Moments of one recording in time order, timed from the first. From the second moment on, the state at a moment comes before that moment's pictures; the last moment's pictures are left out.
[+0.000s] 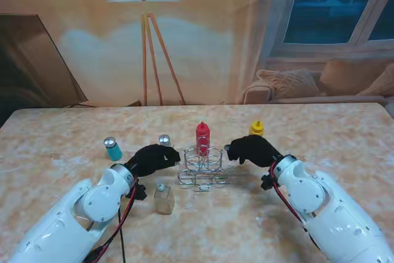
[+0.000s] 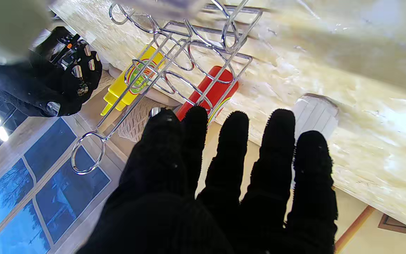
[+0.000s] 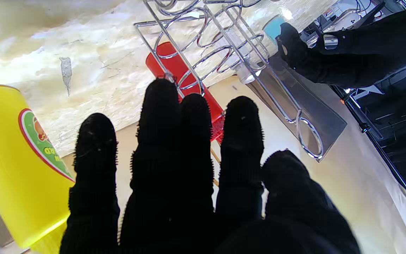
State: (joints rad) left arm 1.46 -1.09 -1.13 -1.53 0.49 -0.11 -0.09; right arm -1.36 -1.10 1.13 -1.36 -0.50 -0.32 0.03; left_hand 1.16 -0.13 -0.01 -0.06 0.77 0.19 0.36 0.60 0.79 0.29 0.37 0.44 0.68 0.37 0.44 0.67 0.27 0.38 0.91 0.68; right_hand 0.69 -0.02 0.24 -0.04 0.90 -0.21 0.84 0.64 1.12 -0.02 0.63 0.53 1.13 -0.03 0.68 0.53 0.60 0.24 1.13 0.44
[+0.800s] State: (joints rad) left arm 1.45 -1.09 -1.12 -1.52 0.49 -0.11 -0.09; right arm -1.35 -1.10 1.13 -1.35 -0.50 -0.32 0.03; left_hand 1.16 -0.13 -0.01 -0.06 0.77 0.19 0.36 0.60 0.79 0.29 0.37 0.44 0.68 0.37 0.44 0.67 0.27 0.38 0.91 0.69; right_hand 0.69 -0.02 0.24 -0.04 0.90 -0.21 0.84 0.64 1.12 -0.02 0.63 0.53 1.13 -0.03 0.68 0.53 0.60 0.24 1.13 0.44
